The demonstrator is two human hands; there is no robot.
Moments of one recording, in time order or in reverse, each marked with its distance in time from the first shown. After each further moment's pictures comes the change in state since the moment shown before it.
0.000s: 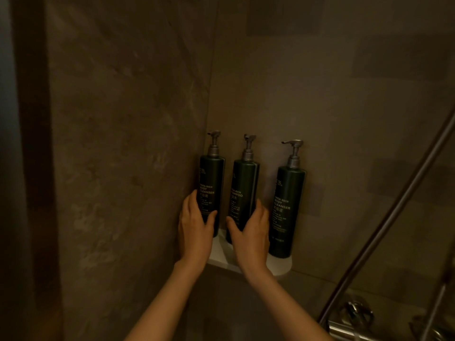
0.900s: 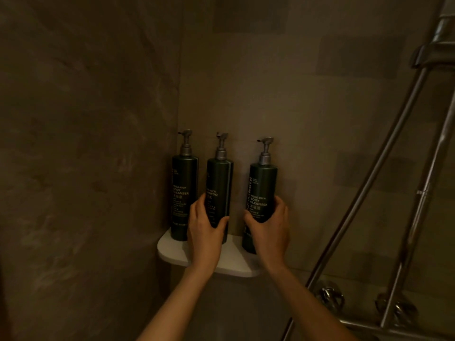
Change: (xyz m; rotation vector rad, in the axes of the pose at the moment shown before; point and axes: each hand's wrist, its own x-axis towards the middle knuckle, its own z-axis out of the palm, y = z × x) left_hand -0.020 0.039 0.043 -0.220 -0.111 -0.066; right_hand 0.028 0.050 -0.051 0.146 0.217 0.141
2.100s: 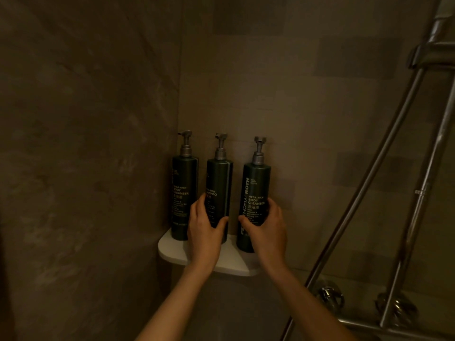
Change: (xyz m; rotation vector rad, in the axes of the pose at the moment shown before) left_hand 0.001 -0.003 0.001 -0.008 -0.007 0.005; right_hand -0.004 -0.003 -0.005 -0.011 -0.112 0.000
